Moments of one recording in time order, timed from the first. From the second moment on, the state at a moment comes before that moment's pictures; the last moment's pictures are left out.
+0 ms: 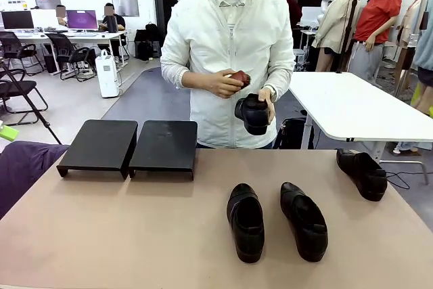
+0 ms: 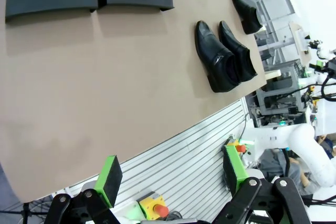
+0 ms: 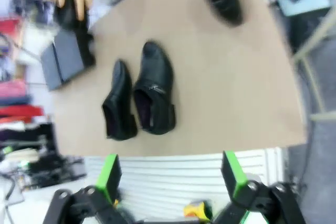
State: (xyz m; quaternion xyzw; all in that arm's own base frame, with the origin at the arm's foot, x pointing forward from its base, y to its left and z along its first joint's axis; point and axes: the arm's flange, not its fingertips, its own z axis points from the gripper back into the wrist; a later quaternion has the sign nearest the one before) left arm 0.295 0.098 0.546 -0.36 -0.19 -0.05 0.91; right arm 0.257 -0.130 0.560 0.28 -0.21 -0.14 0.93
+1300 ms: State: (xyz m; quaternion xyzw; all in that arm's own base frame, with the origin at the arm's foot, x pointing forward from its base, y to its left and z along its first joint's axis) left arm 0.295 0.098 0.546 -0.36 -0.19 -0.05 0.91; right arm 0.286 -0.122 0.561 0.25 -0.22 -0.14 0.93
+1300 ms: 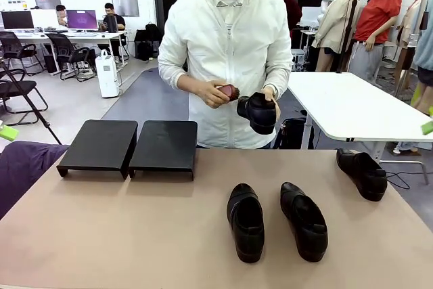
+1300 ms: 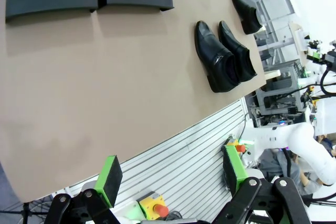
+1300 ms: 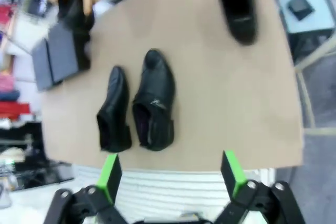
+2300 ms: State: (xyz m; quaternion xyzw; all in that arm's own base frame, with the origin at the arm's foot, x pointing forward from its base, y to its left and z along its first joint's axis) left arm 0.295 0.098 0.546 -0.36 -0.19 -0.05 0.91; right arm 0.360 -0.050 0.545 0.26 -0.22 -0.09 0.94
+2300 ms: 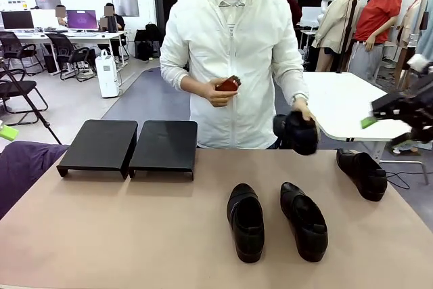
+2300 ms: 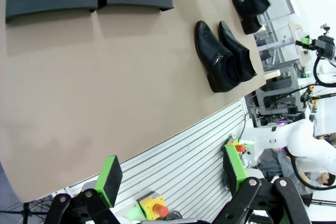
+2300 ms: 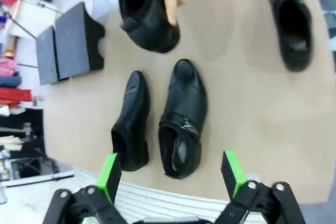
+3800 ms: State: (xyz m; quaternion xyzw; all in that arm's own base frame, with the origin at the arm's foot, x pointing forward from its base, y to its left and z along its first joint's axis) left arm 0.295 0.098 0.546 -0.36 -0.19 -0.05 0.91; right arm 0.244 -0.043 0.588 0.24 -0.16 -0.10 0.95
